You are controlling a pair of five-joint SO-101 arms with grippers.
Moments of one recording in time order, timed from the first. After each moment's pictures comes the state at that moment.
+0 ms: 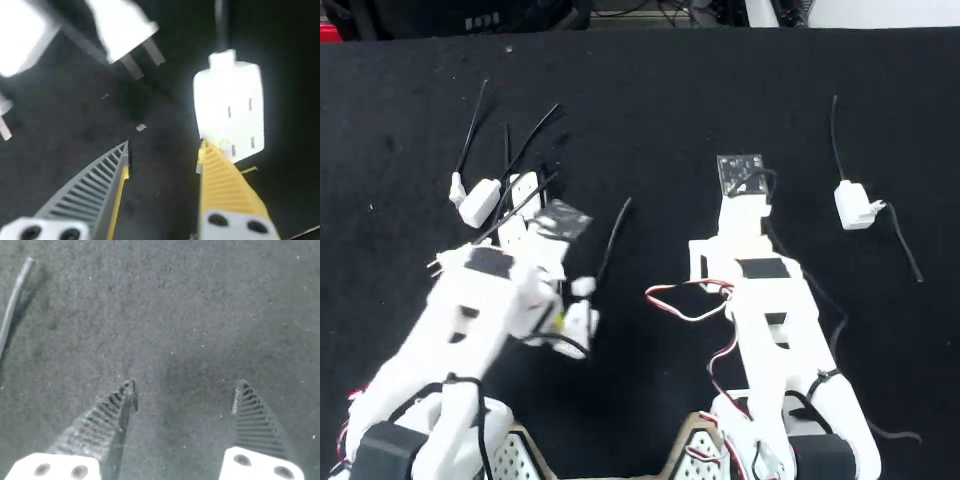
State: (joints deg) left arm 13.8 -29.8 55.8 63.3 -16.0; right arm -2.2 -29.7 63.0 37.1 -0.9
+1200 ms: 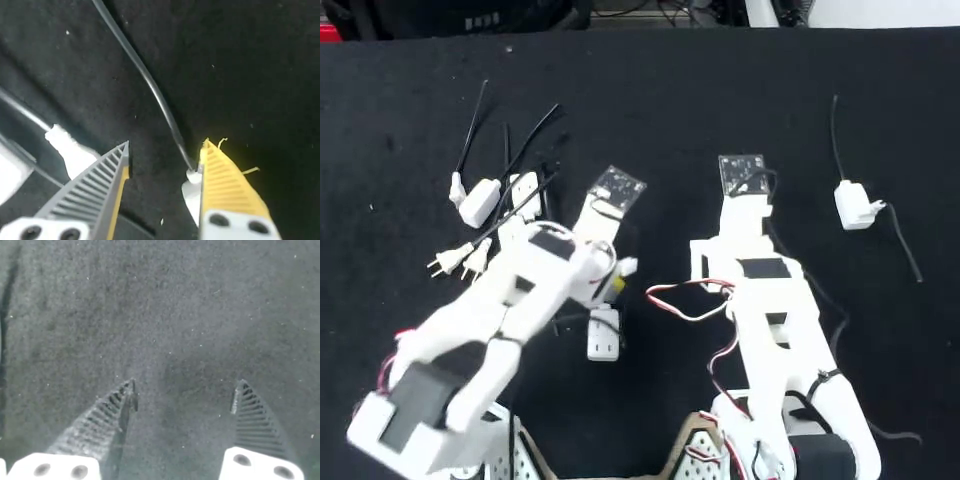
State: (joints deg) left arm 22.2 -10.1 42.2 45.0 -7.2; right arm -1.8 -29.7 63.0 37.1 -0.9
